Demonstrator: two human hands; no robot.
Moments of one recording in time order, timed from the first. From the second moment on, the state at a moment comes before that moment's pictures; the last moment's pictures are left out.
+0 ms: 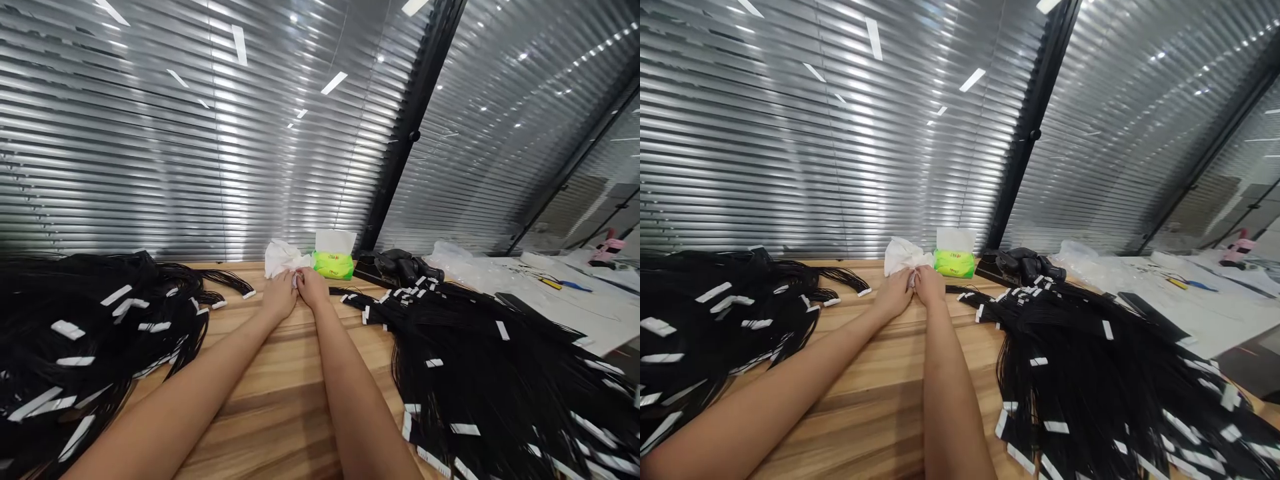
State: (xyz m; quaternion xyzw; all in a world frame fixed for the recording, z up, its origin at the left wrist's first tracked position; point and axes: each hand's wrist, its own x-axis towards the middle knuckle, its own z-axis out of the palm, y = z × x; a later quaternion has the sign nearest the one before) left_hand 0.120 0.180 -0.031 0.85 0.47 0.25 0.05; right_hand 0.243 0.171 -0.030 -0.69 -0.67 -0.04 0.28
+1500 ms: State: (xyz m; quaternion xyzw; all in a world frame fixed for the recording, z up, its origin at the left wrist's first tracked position) left_hand 0.116 0.188 -0.034 0.78 0.56 0.25 0.10; right_hand 0.243 0.191 -0.029 -0.75 -0.61 -0.08 0.24
